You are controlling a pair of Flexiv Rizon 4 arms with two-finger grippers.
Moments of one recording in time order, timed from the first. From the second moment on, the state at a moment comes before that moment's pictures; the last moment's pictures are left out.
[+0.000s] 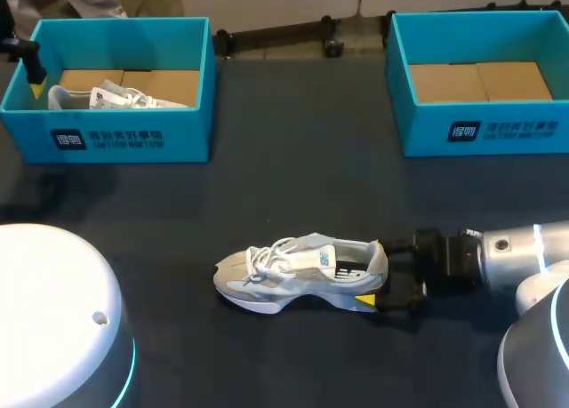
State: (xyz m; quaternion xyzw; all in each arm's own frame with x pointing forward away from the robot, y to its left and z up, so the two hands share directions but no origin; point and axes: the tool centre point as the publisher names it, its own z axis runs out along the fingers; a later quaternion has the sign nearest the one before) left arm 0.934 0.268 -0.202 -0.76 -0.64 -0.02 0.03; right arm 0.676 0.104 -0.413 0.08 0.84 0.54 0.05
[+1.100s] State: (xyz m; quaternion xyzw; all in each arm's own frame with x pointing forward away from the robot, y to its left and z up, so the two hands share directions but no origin) left arm 0.934 0.268 -0.202 -0.76 -0.64 -0.02 0.03; right arm 0.678 0.113 -0.419 0.08 0.83 0.55 0.05
